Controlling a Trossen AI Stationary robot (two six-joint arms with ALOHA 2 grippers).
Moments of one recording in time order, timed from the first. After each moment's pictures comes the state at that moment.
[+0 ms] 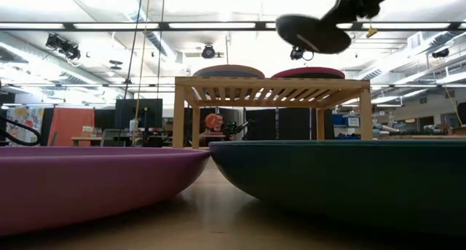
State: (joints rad) left arm -0.30 1.28 1.17 -0.37 -0.25 -0.09; right arm -0.27 0.83 0.88 -0.42 0.19 -0.54
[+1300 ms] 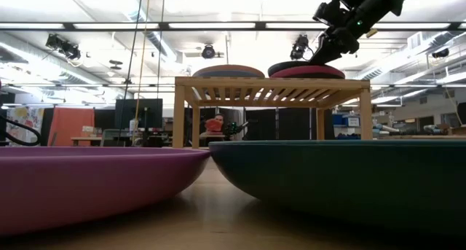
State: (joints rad) left arm -0.30 1.28 1.17 -0.37 -0.25 -0.09; right arm -0.55 1.06 0.88 -0.42 -0.06 -0.54
